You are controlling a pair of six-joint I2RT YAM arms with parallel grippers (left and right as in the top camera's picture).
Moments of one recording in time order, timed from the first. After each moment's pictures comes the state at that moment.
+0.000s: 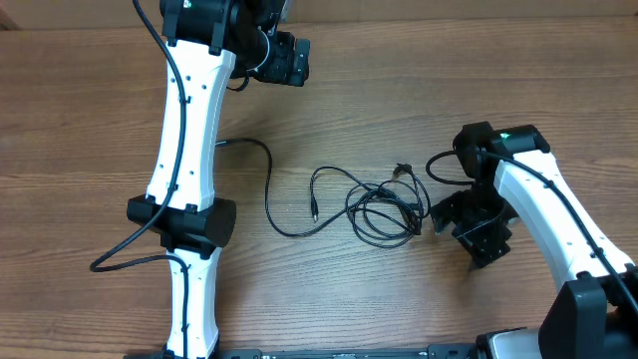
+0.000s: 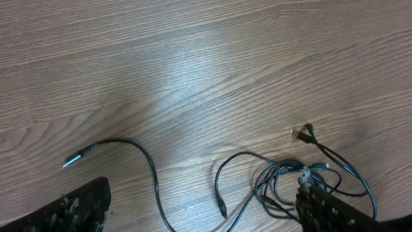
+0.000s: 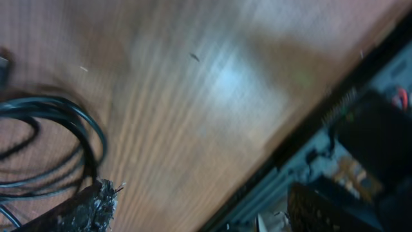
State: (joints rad) left arm -0.26 2.31 2.85 -1.69 0.21 -0.10; right arm 0.16 1.58 1.17 -1.51 -0.14 1.19
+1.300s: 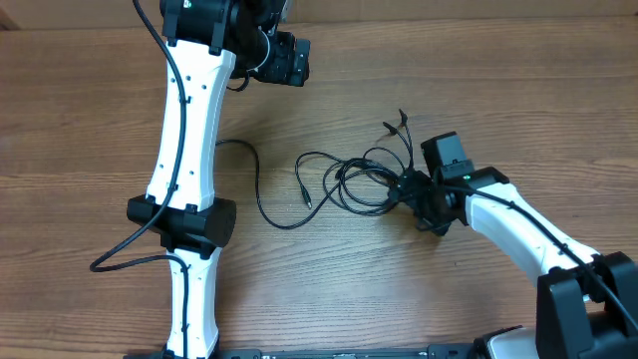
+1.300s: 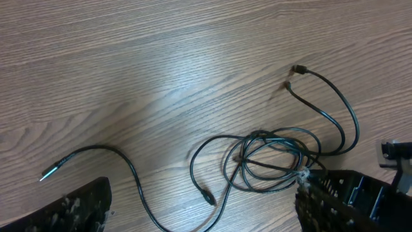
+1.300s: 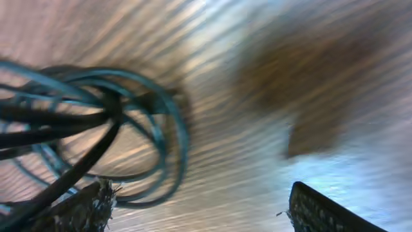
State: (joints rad) left arm -0.26 2.31 2.85 -1.69 0.21 -0.10; right arm 0.30 1.58 0.87 -0.56 -0.17 0.92
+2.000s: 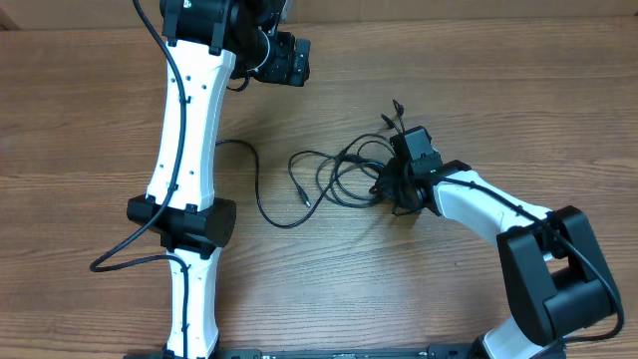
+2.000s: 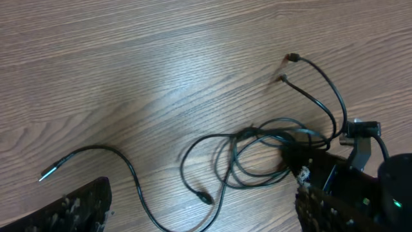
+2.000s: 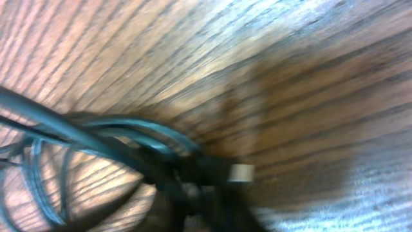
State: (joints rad) left arm -0.26 2.31 2.85 -1.69 0.22 -0.10; right arm 0.38 1.79 0.93 -0.34 -0.09 0.96
